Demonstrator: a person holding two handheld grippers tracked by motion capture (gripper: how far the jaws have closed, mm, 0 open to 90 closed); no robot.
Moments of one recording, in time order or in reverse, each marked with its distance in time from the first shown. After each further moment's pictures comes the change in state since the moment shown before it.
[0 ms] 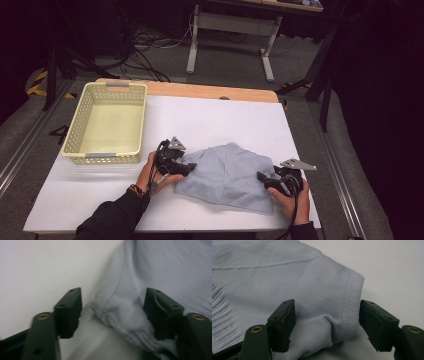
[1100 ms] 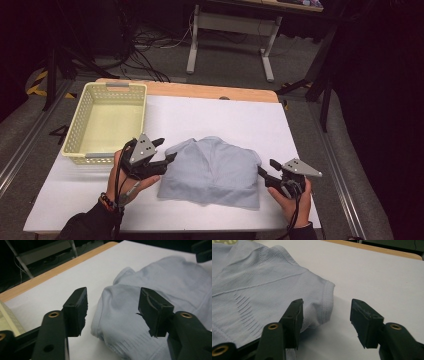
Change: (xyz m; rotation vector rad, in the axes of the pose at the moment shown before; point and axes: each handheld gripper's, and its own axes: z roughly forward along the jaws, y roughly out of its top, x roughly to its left) left arm -0.024 -0.008 -0.112 -0.301 0.217 0.191; right arm 0.028 0.015 -0.028 -0.186 -0.012 -0.138
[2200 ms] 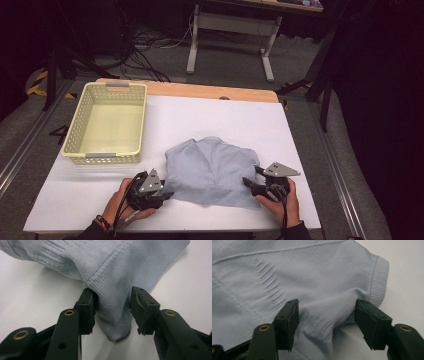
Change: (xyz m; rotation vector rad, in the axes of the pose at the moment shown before) left arm -0.027 -0.079 0.019 0.259 -0.268 0.059; right arm 0.018 -0.018 0.034 0.126 0.134 -0.104
